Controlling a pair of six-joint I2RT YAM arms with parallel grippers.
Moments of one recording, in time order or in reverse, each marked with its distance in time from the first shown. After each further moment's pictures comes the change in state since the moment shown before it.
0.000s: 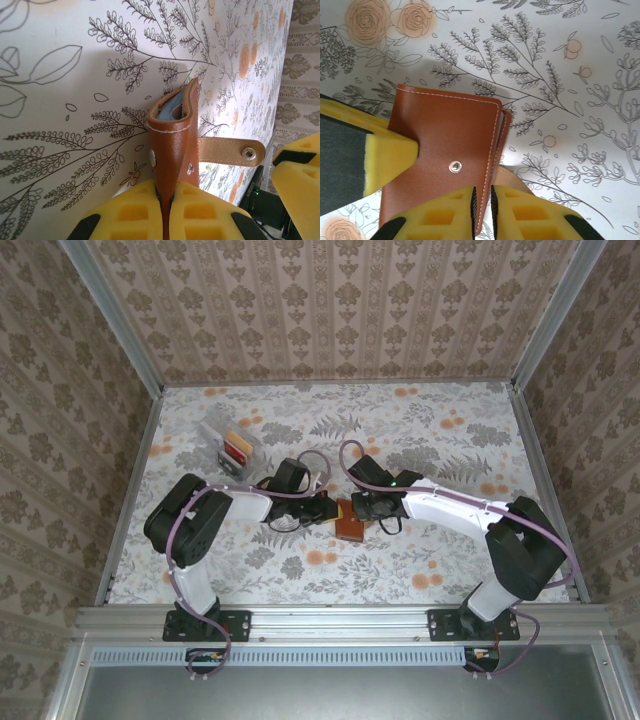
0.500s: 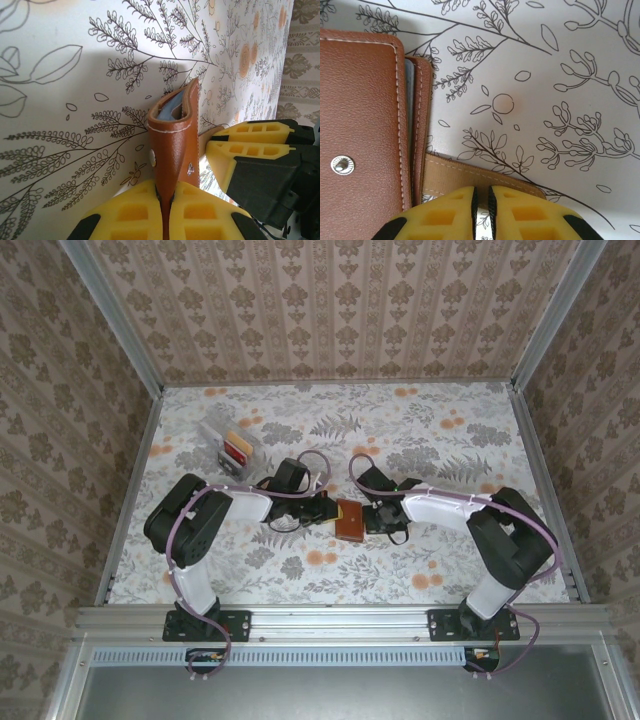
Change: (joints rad) left arm 0.000 0.000 0.000 0.000 -0.001 0.003; right arm -0.056 0.074 -0.125 0.044 -0.054 0.040
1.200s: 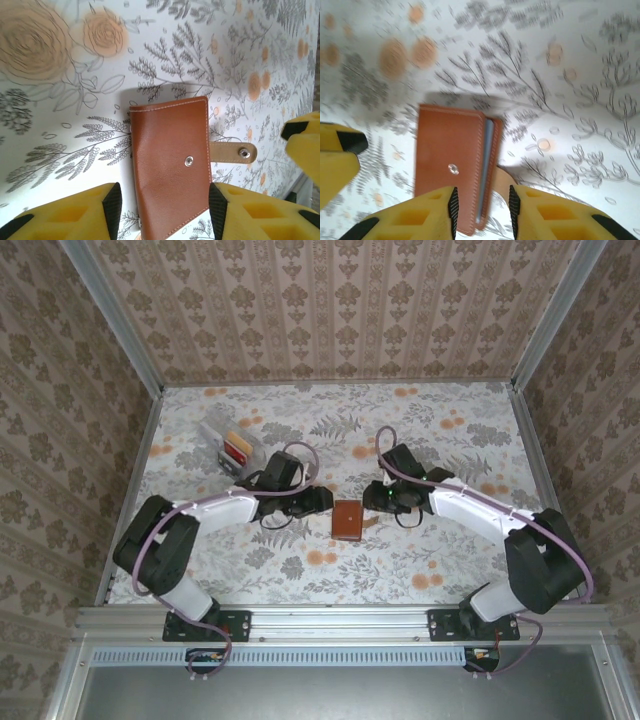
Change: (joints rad) left arm -0.002 -0.249 0.028 -0.288 -0.267 0.068; right arm -0.149 -0.188 0.034 0.070 -0.210 0.002
